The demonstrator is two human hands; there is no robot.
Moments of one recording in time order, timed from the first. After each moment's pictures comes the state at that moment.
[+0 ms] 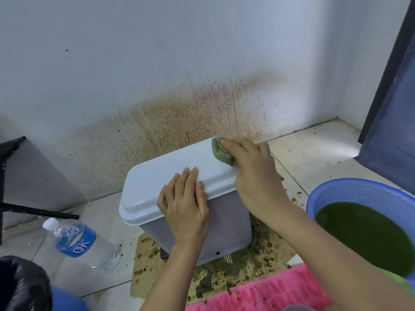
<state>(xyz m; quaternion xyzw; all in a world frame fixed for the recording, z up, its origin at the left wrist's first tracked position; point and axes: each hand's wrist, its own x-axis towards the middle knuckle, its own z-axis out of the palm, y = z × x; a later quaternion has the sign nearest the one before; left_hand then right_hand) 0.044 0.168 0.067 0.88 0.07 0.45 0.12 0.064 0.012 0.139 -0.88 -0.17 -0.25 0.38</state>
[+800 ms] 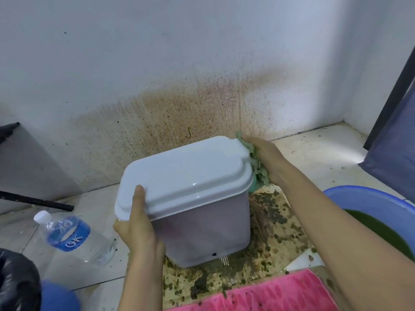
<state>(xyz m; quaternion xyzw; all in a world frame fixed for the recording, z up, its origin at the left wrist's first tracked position) 0.026 0.230 0.091 0.44 0.42 0.34 0.72 0.176 -0.005 0.116 -0.61 0.04 0.13 0.78</state>
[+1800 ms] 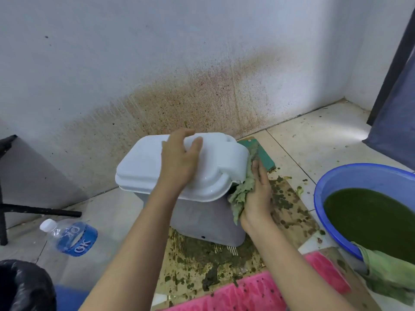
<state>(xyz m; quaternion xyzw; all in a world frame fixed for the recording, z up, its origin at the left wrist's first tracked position) 0.101 0.183 0.160 0.93 0.03 0.16 0.34 0.080 0.058 0.056 -0.38 0.17 -0.06 0.91</state>
